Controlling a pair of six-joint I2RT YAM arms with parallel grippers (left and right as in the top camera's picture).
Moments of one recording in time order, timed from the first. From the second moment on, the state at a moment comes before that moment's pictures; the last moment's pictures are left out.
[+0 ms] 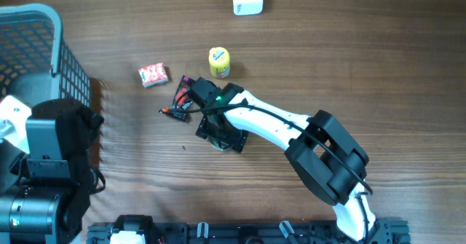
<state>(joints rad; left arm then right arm) -0.06 0.89 1.36 -1.29 -0.64 -0.78 0.85 2.12 1.48 -0.89 -0.18 1.22</state>
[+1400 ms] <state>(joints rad) -0.06 0.89 1.36 -1.29 -0.63 -0.78 0.86 2.12 1.48 -0.86 0.04 0.75</state>
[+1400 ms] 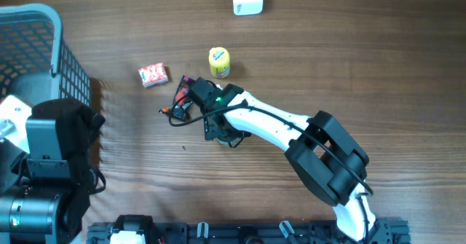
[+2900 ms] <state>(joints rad) -0.06 0.90 1.36 -1.30 -0.63 -0.78 0.53 2.16 1.74 -0.58 0.27 0.29</state>
